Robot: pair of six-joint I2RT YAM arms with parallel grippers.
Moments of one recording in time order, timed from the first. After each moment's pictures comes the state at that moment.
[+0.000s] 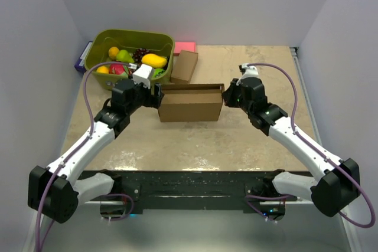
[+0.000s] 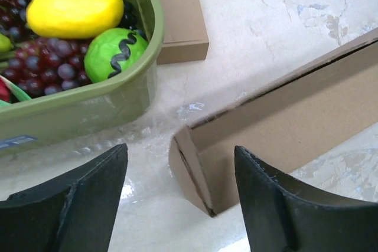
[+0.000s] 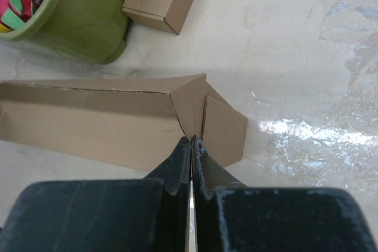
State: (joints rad) left arm -0.40 1.13 0.82 -0.05 0.05 -0.06; right arm 0.52 1.16 0.92 -0.21 0.15 0.50
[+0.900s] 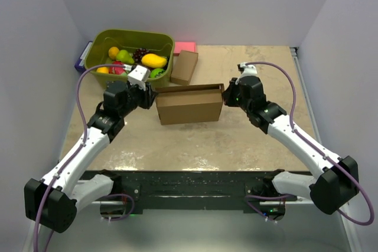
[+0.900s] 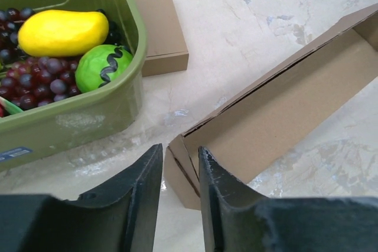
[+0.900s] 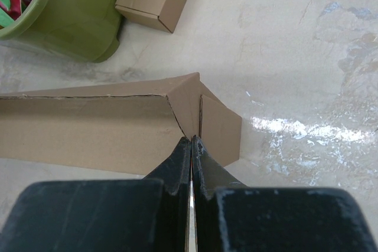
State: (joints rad) left arm -0.36 1.02 0.80 -0.07 0.17 -0.05; right arm 0.52 1.19 0.95 -0.24 0.17 0.48
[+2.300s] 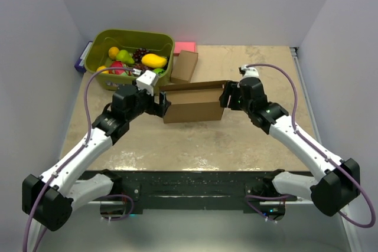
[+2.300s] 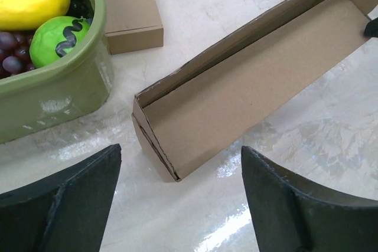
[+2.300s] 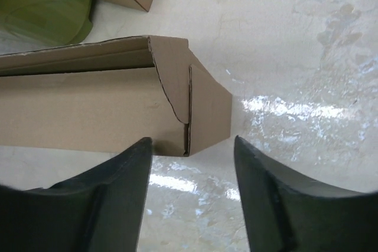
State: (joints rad) left arm -0.48 1.04 0.81 -0.14 0.10 -0.10; right arm 0.52 1.17 0.95 -0.33 0.19 0.49
